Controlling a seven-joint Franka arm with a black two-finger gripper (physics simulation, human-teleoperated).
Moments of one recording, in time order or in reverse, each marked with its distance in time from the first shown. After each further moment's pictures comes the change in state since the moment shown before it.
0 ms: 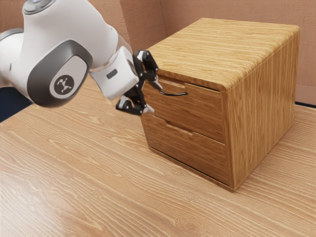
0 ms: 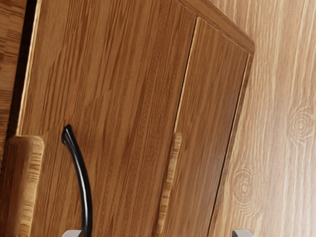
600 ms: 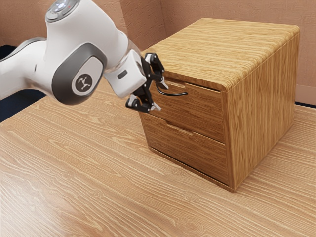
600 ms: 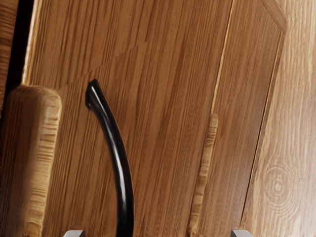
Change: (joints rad) arm 0.005 0.110 0.032 0.040 -0.026 0.067 0.069
